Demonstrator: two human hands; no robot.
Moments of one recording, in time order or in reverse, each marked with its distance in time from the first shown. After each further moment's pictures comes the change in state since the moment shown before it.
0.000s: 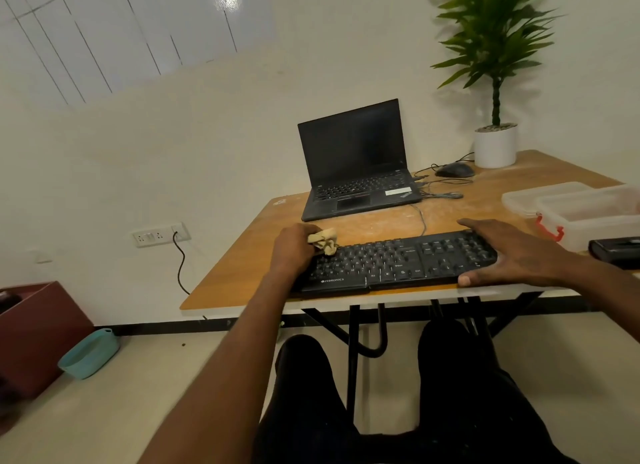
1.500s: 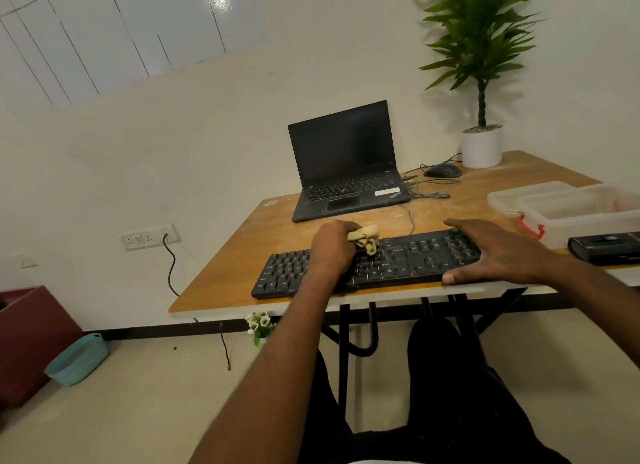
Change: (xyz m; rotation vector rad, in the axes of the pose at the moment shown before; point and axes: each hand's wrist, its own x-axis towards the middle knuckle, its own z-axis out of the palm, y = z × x) left_hand -0.017 0.089 0.033 -0.080 -0.023 0.065; right_hand -0.005 -0.003 -0.001 0.011 0.022 -0.004
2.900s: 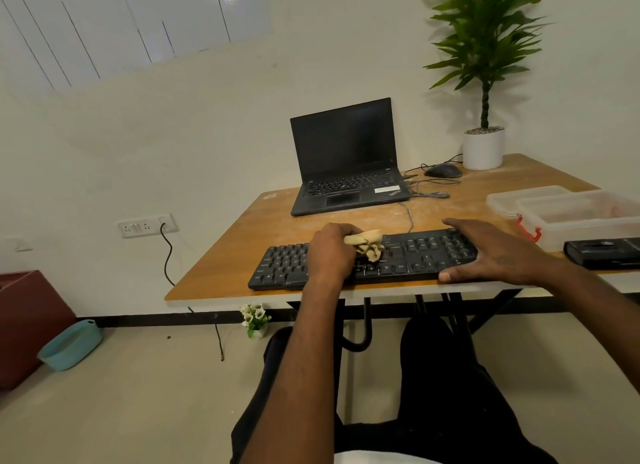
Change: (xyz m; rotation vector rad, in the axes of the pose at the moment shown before) left_hand -0.032 0.012 -0.006 -0.147 0.067 -0.129; right_hand -0.003 -0.004 0.000 0.033 -0.008 0.002
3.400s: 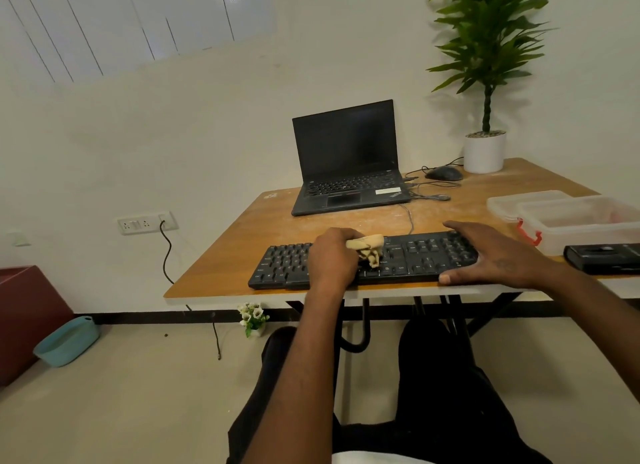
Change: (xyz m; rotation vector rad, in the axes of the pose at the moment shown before) left_hand -0.015 0.005 -0.002 -0.020 -0.008 -0.044; right_hand -0.001 -0.005 -0.003 0.002 -0.017 0.026
